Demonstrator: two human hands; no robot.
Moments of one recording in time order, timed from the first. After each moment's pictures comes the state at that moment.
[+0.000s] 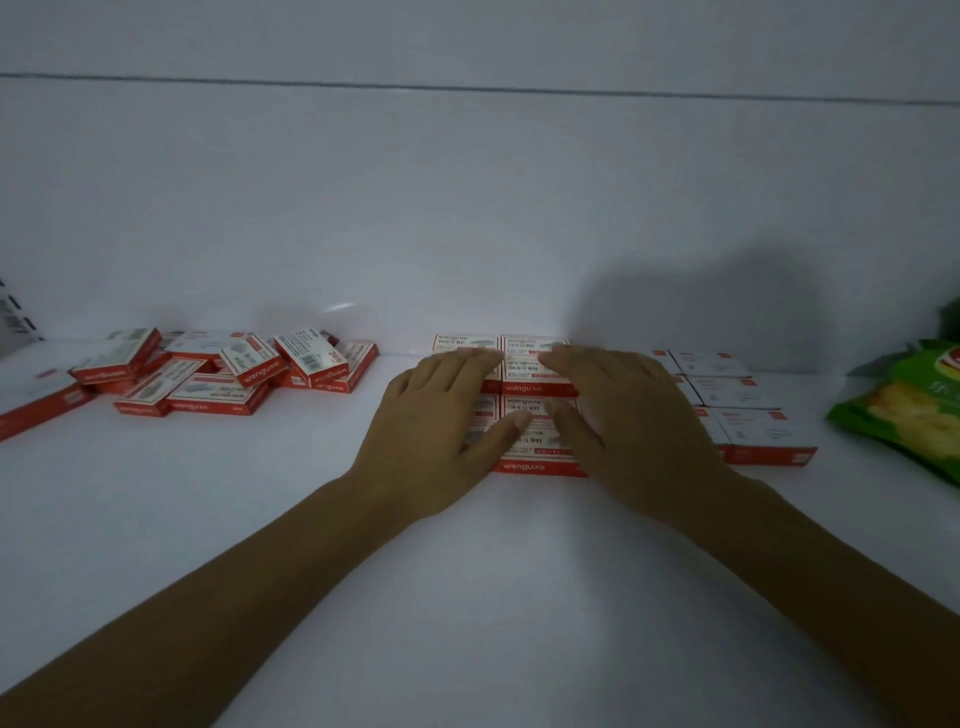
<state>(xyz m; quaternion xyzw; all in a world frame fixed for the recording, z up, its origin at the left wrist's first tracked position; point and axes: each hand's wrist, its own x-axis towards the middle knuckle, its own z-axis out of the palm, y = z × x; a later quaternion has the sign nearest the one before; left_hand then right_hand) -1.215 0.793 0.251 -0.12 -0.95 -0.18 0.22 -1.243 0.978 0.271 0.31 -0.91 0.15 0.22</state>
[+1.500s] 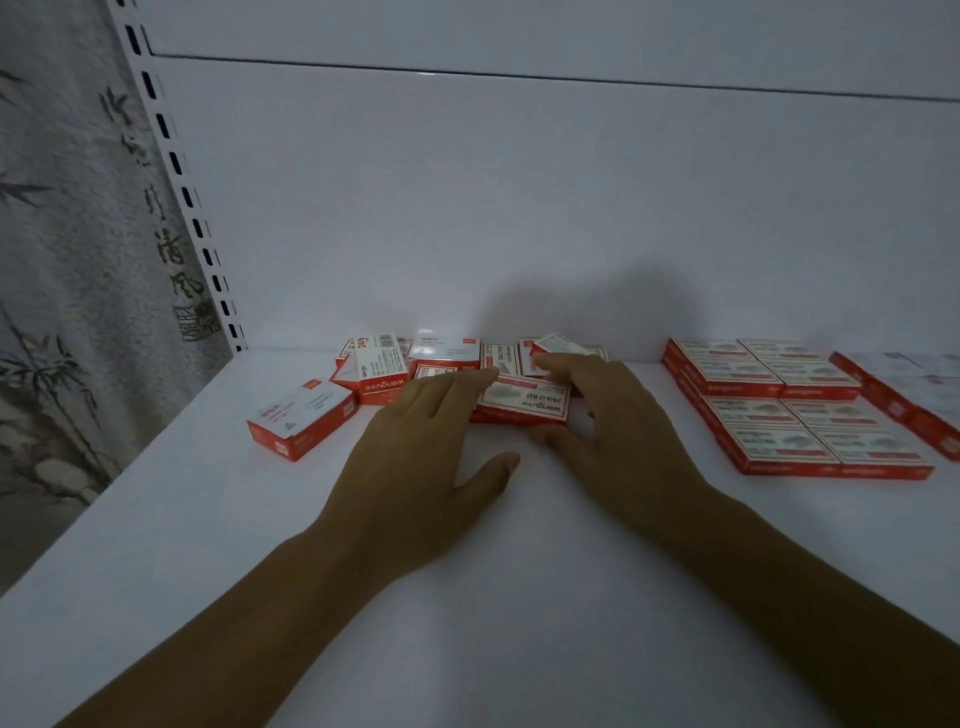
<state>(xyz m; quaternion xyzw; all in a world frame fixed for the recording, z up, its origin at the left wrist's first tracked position) -1.144 0.552 0.246 -0.12 -0.94 -0.22 0.23 -1.203 0.728 0.247 0.28 -0.89 0.29 0.21</state>
